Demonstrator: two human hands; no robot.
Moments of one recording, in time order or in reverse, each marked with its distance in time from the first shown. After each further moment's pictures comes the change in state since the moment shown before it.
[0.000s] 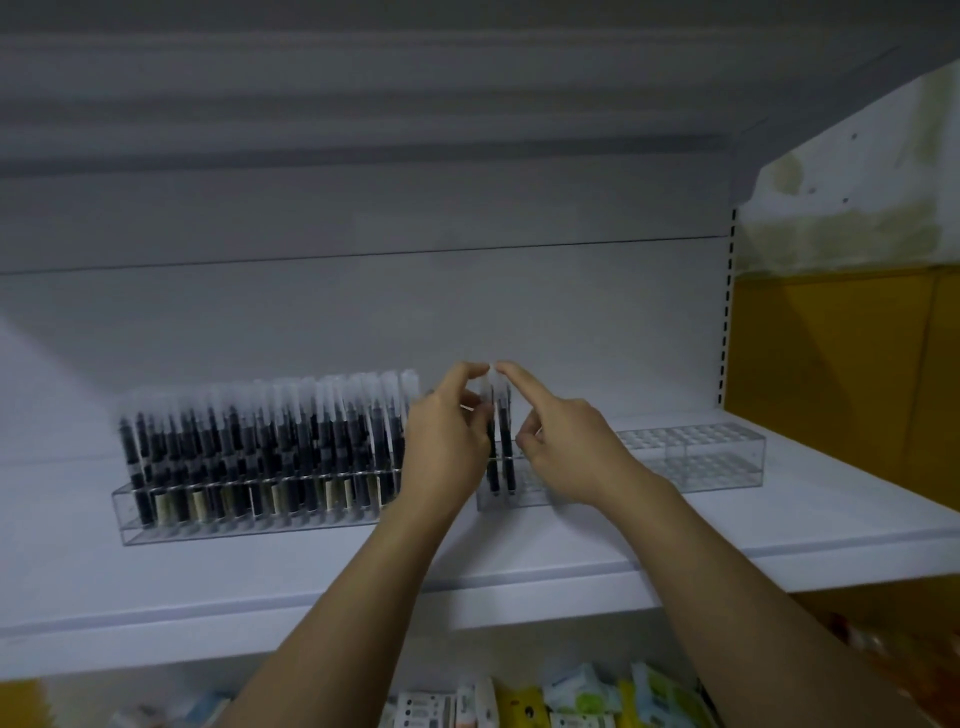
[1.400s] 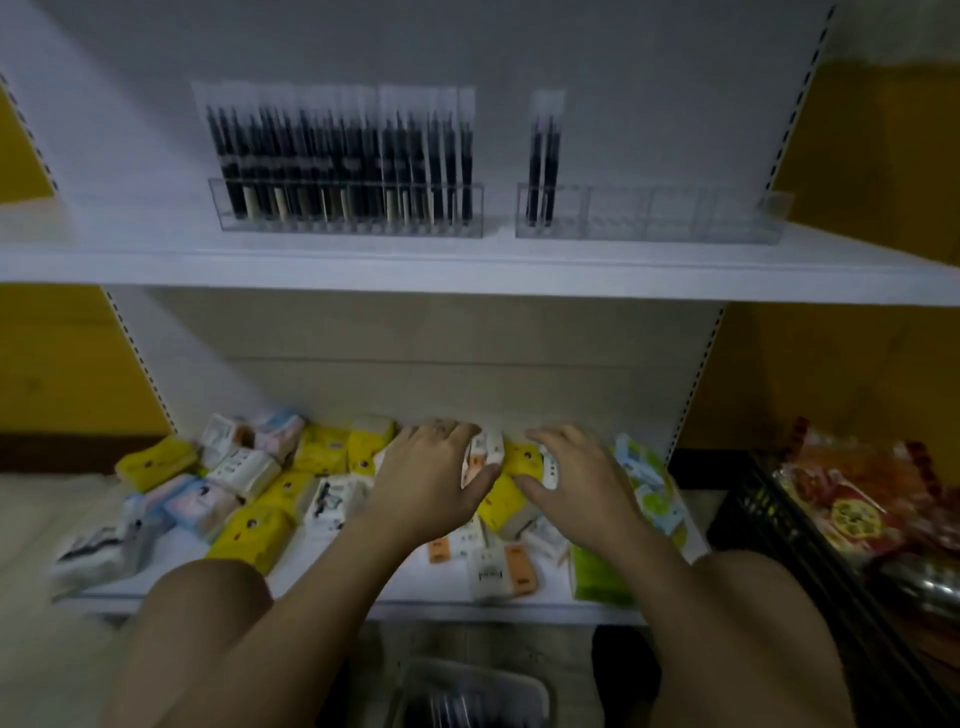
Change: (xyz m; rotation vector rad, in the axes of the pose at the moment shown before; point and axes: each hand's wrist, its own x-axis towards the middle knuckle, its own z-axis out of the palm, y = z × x) left_hand -0.292 -0.055 -0.047 0.604 -0.524 -0.027; right_hand -0.268 0.010 0.140 -0.100 -0.198 0.140
